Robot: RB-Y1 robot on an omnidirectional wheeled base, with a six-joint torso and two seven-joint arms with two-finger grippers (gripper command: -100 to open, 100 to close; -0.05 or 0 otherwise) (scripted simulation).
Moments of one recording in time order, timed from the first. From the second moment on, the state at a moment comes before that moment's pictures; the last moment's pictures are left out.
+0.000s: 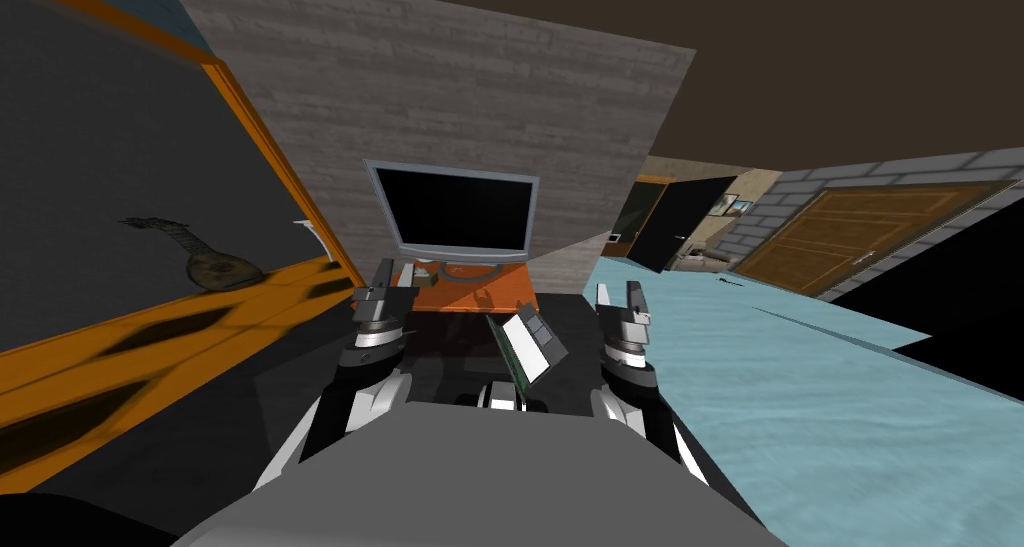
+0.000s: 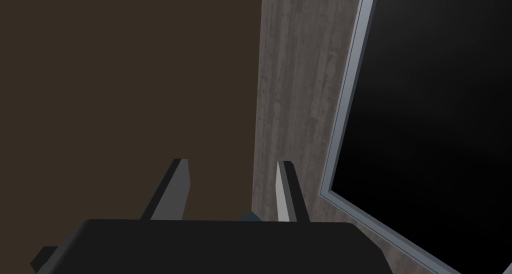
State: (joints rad) left arm 0.53 0.04 0.04 -2.34 0.01 -0.59 0.15; right arm 0.50 -0.10 0.04 -2.27 -0.07 -0.62 0.05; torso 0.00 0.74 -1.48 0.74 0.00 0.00
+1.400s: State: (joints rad) left arm 0.53 0.04 0.04 -2.34 0.01 -0.59 0.15; right arm 0.45 -0.18 0.16 -2.14 -0.22 -0.60 -0.30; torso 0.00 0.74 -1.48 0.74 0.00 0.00
